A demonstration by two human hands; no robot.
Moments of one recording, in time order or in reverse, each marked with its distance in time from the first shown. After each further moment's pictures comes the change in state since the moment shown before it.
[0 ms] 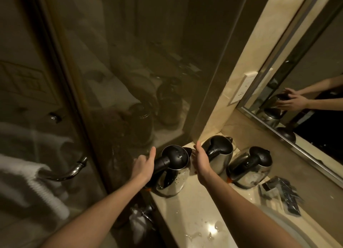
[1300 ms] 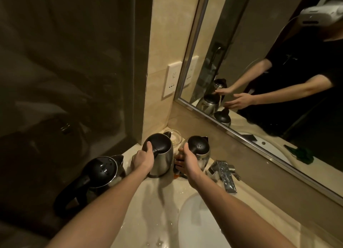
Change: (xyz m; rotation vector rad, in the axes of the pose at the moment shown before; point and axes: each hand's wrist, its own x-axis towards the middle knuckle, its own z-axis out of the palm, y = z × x) left_hand 0.010 0.110 0.211 0.278 -0.118 0.016; right_hand 0.000 -0.018 -0.174 0.080 0.196 0.071
